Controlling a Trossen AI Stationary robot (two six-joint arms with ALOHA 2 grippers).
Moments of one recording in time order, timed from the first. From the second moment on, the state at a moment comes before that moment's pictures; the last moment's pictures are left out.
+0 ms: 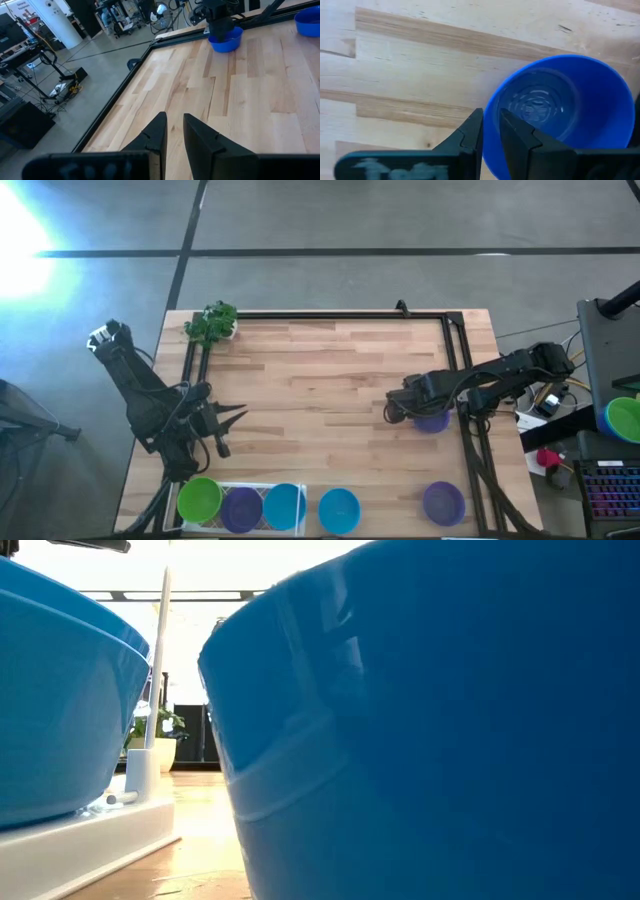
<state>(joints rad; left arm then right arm) -0.94 1.01 0.86 -0.94 -1.23 -0.76 0.13 1.36 0.81 -1.04 0.07 1.53</state>
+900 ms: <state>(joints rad) -0.94 1.01 0.86 -0.95 -1.20 -0.75 0.13 1.36 0.75 -0.93 0.08 1.62</state>
